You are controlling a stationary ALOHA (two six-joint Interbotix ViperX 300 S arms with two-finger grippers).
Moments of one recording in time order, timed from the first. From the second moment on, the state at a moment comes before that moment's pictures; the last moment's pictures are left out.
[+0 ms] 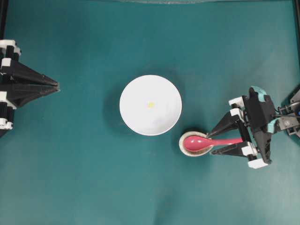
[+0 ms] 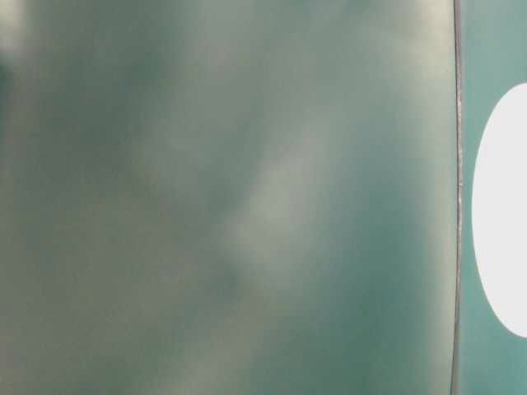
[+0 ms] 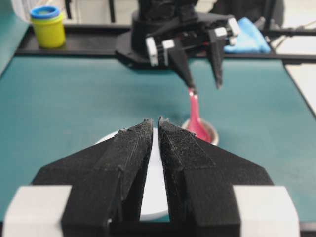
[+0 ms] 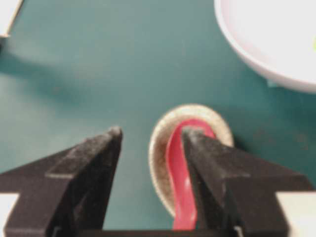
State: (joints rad) left arm 0.00 -0.96 1.17 0.01 -0.20 -0.01; right arm 0.18 -0.31 1.20 -0.21 -0.51 0.37
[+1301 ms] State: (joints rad) left arm 0.00 -0.96 1.17 0.01 -0.19 -0.01; right arm 0.50 0.24 1.36 0.45 -1.33 0.13
